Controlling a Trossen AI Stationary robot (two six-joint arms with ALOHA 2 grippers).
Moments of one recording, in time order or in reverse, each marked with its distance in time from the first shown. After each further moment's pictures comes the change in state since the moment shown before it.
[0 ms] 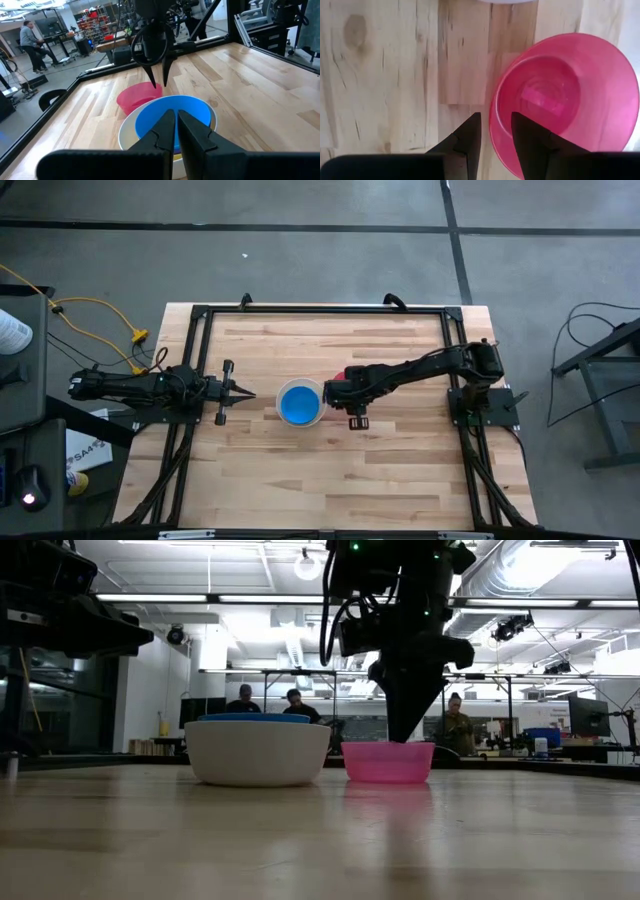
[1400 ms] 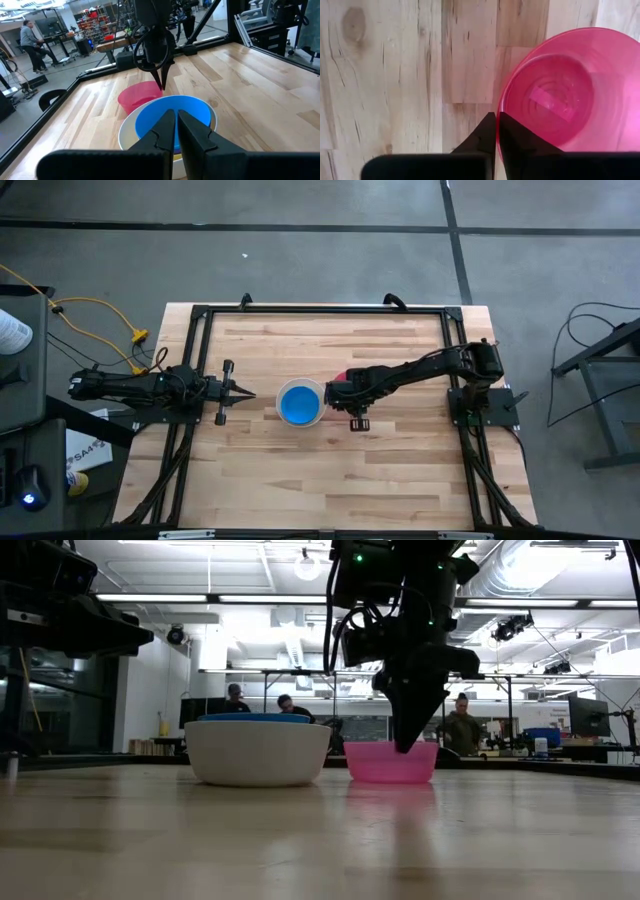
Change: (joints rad) left arm 0.000 0.000 0.000 0.000 0.000 0.000; right arm -0.004 0.002 -0.048 0.048 -0.026 0.013
